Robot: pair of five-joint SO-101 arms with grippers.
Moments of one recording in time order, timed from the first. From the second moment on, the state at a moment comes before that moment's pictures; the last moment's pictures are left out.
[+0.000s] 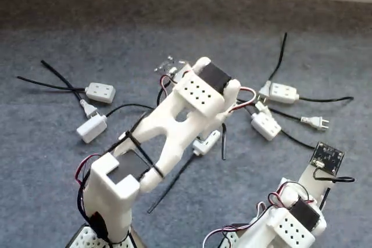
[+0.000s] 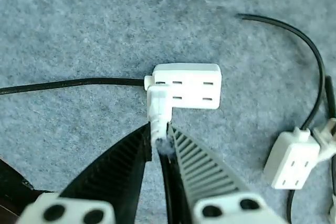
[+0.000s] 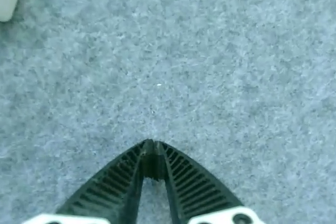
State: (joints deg) left arm 36.6 23.2 -25.8 100.6 98.1; right arm 42.6 -87.1 94.6 64.0 18.3
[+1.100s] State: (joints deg) left arm 38.0 29.8 -28.6 87.3 95.4; right arm 42.6 -87.1 94.9 64.0 18.3
